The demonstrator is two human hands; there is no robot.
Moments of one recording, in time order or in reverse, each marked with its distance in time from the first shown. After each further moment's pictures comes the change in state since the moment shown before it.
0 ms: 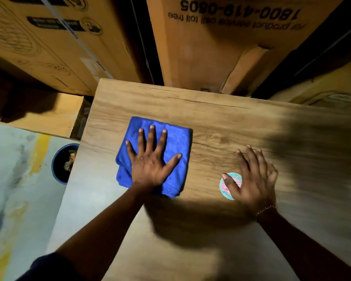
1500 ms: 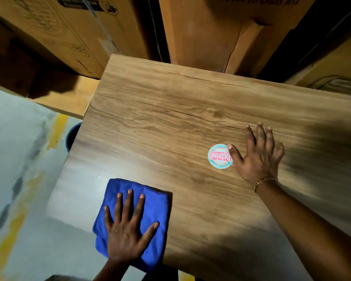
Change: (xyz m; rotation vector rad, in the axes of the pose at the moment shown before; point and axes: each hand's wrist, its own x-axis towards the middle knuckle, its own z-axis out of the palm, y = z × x) left_hand -0.298 -0.002 0.043 0.085 0.029 -0.139; right_hand -0.005 0.043 -0.006 0.003 -0.017 0.023
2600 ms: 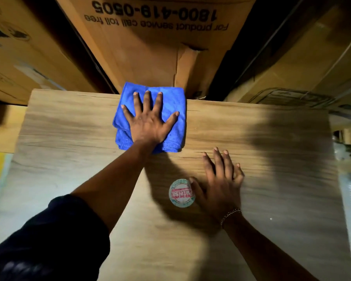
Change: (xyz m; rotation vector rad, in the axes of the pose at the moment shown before) left_hand 0.409 0.218 -0.045 -0.109 -0.029 0.156; right_hand 0.002 0.004 0.003 -0.025 0.003 0.018
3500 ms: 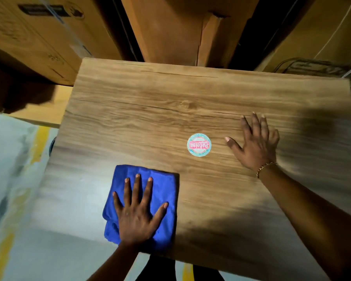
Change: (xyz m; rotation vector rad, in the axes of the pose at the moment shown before) left_hand -0.398 -0.097 0.036 0.072 -0.014 -0.085; right_hand -0.009 0.056 -0.011 0.047 -0.022 0.023
